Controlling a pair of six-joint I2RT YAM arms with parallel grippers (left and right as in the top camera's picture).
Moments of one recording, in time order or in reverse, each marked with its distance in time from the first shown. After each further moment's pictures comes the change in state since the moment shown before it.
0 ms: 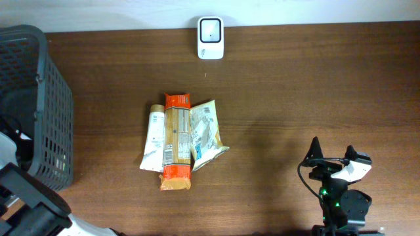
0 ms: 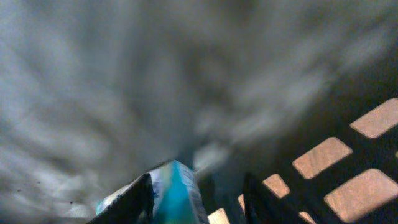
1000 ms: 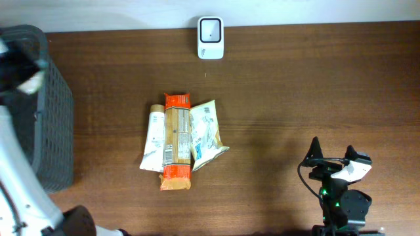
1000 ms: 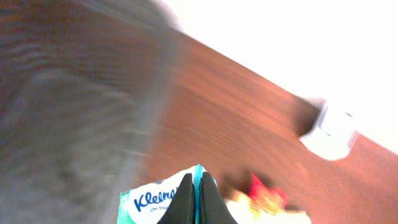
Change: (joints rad) left arm -0.356 -0.187 0.832 -0.313 0.017 0.156; right arm 0.000 0.000 0.000 0.000 0.000 0.000
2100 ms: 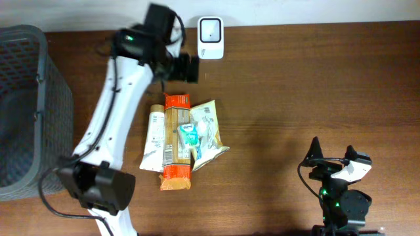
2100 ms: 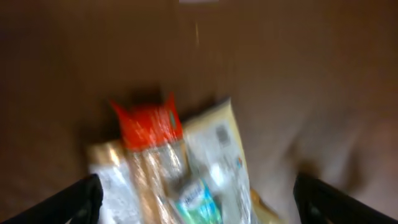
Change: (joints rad) left arm -0.694 0.303 0.023 -0.023 -0.086 0.027; right arm 0.000 0.000 0.000 0.000 0.000 0.000
